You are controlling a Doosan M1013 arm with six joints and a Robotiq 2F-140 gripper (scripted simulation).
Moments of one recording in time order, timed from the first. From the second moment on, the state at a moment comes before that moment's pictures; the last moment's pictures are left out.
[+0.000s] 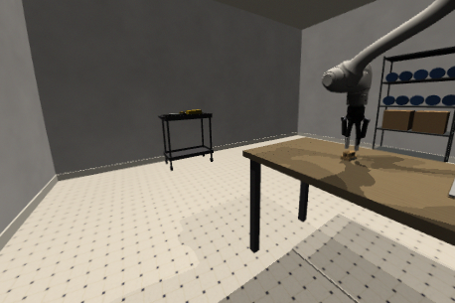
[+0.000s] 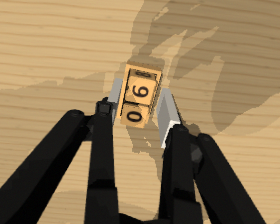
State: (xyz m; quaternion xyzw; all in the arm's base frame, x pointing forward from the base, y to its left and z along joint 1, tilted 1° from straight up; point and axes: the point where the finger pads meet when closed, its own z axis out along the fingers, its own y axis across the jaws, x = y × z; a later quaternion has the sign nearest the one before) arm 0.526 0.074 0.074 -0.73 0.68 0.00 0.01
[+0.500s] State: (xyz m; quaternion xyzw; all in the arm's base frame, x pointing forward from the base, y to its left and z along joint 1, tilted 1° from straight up) arm 0.526 0.074 0.074 -0.73 0.68 0.00 0.01
